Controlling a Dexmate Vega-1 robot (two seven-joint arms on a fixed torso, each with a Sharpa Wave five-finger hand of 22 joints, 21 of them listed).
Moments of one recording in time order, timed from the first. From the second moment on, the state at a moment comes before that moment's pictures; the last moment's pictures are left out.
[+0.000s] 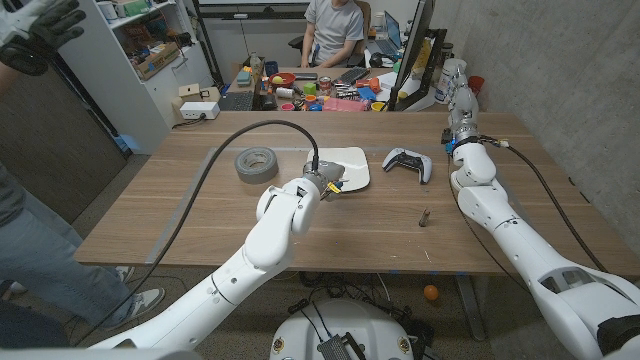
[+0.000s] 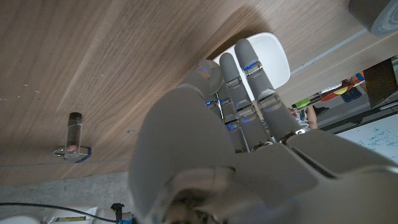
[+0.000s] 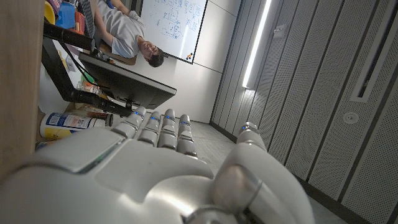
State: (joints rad) left arm 0.96 0.49 0.68 -2.19 1.36 0.53 -0.71; left_hand 1.36 0.12 0.34 -0.15 0.17 0.61 0.12 0.56 0.04 0.58 0.04 0.49 0.58 0.78 -0.04 0.58 0.57 0.77 0.04 0.72 0.18; right arm -0.72 -0.42 -0.30 -1.27 0.56 0.45 -0.19; right_hand 0.25 0.04 0.19 -0.09 0.19 0.18 0.04 0.19 0.18 0.16 0.10 0.20 0.18 0.06 0.07 0.19 0.18 0.02 0.03 0.20 0.18
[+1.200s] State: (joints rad) left arm 0.65 0.70 0.70 -1.95 0.78 0.45 -0.57; left_hand 1.32 0.11 0.34 -0.15 0.17 0.62 0.10 0.56 0.04 0.57 0.00 0.48 0.64 0.75 -0.07 0.54 0.57 0.67 0.04 0.70 0.19; right arm -0.69 -0.40 -0.31 -1.17 0.54 0.45 -0.19; right_hand 0.25 0.04 0.19 -0.09 0.19 0.18 0.04 0.19 0.18 0.16 0.10 0.20 0.18 0.06 0.07 0.19 0.18 0.02 0.03 0.20 0.18
